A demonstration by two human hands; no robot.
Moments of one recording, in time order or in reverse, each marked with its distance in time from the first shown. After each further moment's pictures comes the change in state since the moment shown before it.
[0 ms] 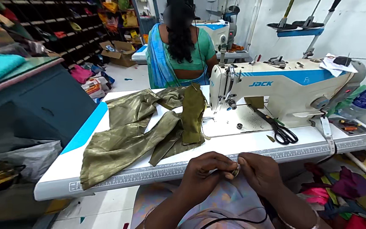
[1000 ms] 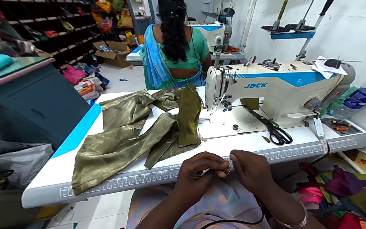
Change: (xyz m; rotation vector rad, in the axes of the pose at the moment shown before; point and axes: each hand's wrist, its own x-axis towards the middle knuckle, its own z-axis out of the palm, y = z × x) left_hand -0.001 -0.006 -0.002 0.026 0.048 0.006; right_hand 0.003 0.004 0.008 -0.166 0.005 -0.048
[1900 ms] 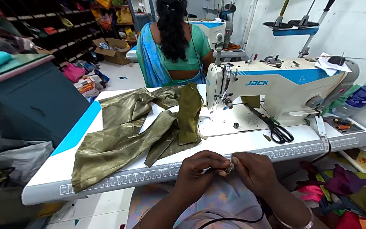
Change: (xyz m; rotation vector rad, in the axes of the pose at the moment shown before) left_hand 0.001 0.003 0.000 0.005 -0.019 0.008; right_hand 0.003 -0.002 -0.008 0.114 -0.020 0.007
